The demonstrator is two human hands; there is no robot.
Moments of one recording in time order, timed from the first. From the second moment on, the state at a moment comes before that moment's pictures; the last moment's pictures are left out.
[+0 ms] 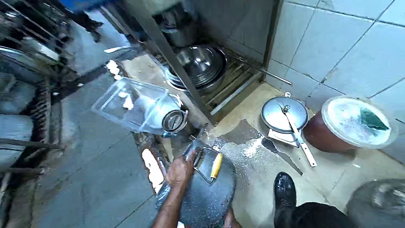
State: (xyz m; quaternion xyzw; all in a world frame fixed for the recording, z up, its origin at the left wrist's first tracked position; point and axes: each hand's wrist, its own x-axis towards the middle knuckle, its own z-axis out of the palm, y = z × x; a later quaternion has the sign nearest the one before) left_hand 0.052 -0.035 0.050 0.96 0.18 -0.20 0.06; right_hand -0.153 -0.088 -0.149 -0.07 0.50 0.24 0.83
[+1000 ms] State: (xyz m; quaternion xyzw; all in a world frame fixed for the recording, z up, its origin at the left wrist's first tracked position) left_hand -0.152 -0.100 0.032 0.97 0.11 -0.17 0.14; right_hand -0.157 -0.292 0.118 -0.81 0.08 0.13 0.57
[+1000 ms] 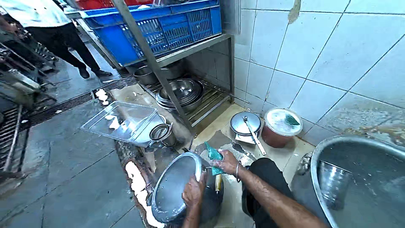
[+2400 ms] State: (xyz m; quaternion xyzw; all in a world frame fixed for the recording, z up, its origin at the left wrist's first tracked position) left_hand -0.127 -0.143 0.094 0.71 0.06 0.01 0.70; right_hand -0.129 -0.316 0.135 -0.37 0.06 0.03 0.93
